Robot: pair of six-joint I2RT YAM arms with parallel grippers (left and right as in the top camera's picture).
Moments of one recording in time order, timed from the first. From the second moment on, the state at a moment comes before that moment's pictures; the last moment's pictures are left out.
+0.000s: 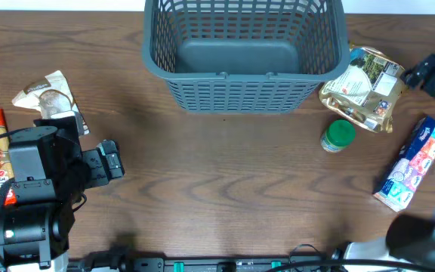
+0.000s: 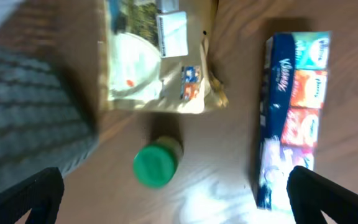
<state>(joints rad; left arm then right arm) 0.08 0.86 1.13 -1.14 0.06 -0.14 -0.46 1.70 1.94 -1.39 -0.12 0.25</state>
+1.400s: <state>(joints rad) 0.08 0.86 1.13 -1.14 0.06 -0.12 -0.52 2.40 1.99 -1.07 -0.44 -0.05</state>
